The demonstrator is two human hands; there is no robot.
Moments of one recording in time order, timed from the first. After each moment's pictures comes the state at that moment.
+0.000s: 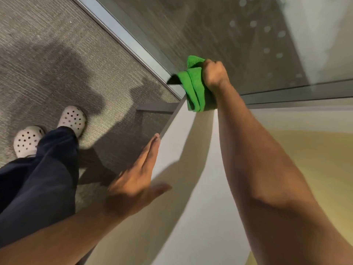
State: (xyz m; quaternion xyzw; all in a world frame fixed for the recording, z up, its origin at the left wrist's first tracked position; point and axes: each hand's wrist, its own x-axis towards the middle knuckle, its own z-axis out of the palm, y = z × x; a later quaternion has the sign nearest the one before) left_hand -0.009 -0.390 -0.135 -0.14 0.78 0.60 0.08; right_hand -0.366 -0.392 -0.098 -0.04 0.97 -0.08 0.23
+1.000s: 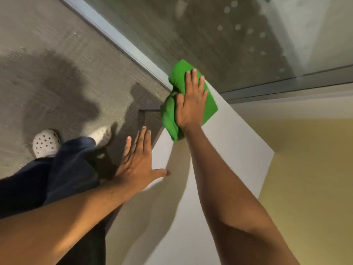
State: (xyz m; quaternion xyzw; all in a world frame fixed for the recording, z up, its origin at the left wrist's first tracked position) left_hand -0.019 -0.406 -0.114 -0.18 0.85 0.45 0.22; right_hand -0.233 -0.360 -0.092 -0.23 0.96 -0.08 0.11
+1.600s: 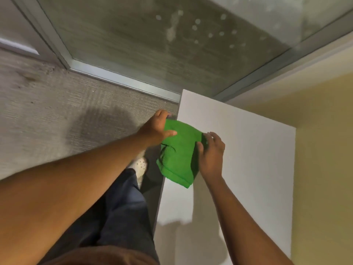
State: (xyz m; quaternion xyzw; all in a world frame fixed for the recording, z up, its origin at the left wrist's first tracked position) left_hand -0.155 -0.507 -0.070 -0.07 0.85 0.48 0.21; right_hand -0.138 -0.272 -0.056 0.01 0.97 -0.21 0.09
